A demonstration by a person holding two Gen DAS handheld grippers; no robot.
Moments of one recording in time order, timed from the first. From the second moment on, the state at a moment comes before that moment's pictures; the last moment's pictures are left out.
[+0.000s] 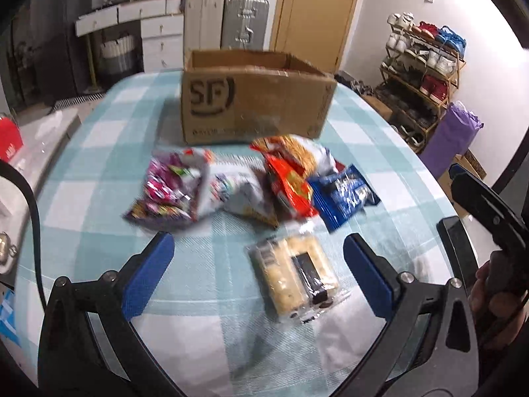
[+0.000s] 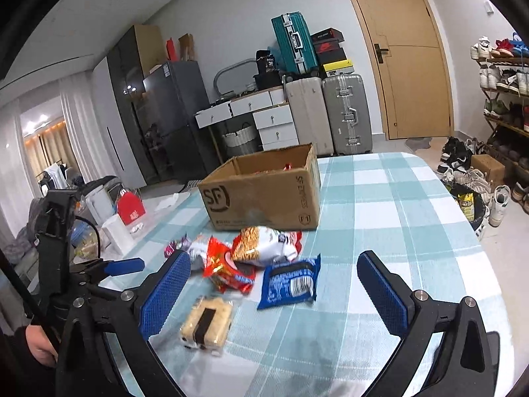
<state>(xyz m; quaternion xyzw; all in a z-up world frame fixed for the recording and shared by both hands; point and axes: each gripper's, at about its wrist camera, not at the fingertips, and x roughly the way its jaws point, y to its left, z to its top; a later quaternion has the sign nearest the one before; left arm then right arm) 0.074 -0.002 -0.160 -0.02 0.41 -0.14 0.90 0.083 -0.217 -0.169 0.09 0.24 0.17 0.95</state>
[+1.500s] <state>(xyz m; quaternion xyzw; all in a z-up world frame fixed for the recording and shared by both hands) 0.100 -0.034 -0.218 0.02 0.47 -0.15 0.87 0.059 -0.216 -0.220 0.10 0.28 0.17 0.94</state>
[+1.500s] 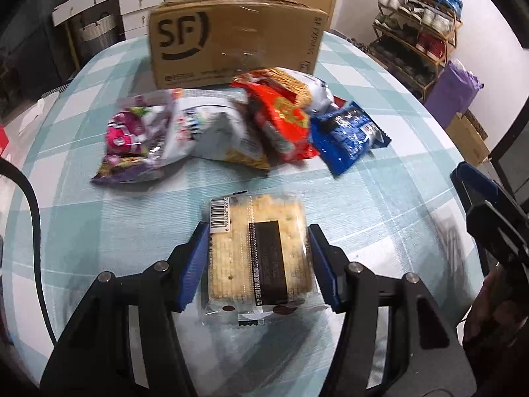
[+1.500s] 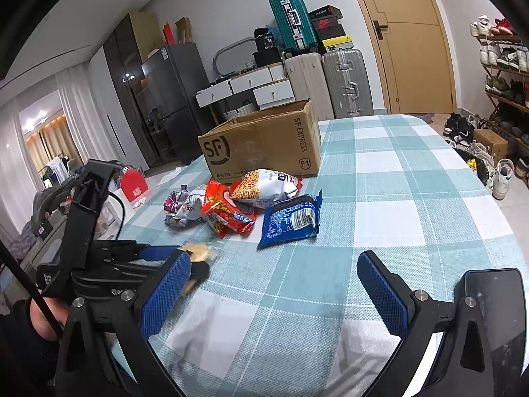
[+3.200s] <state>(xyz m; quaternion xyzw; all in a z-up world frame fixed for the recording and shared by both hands) 0.075 0.027 -0.226 -0.02 0.46 -0.13 0.88 0.190 -0.167 -0.250 0.00 0.42 0.15 0.90</state>
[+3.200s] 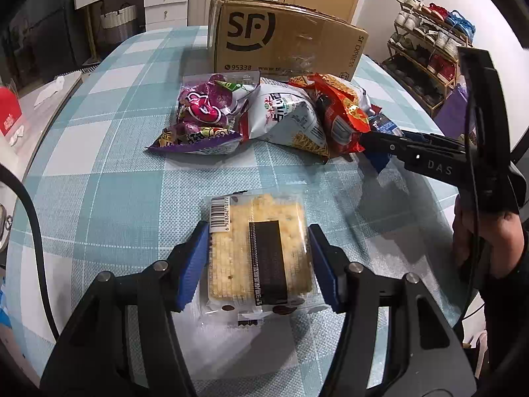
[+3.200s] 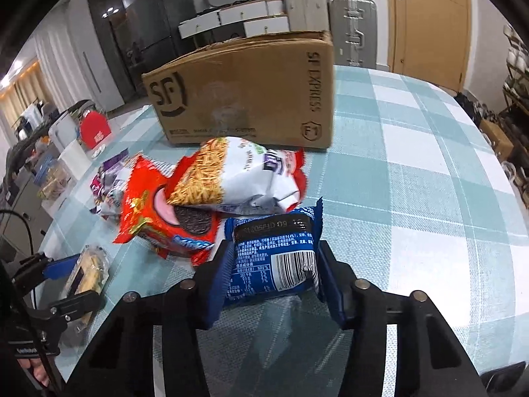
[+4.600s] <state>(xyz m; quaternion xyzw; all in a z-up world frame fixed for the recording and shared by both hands) 0.087 0.074 -0.135 -0.11 0.43 -0.13 0.89 0.104 -0.210 -0.135 0.17 0.26 0.28 0.91</state>
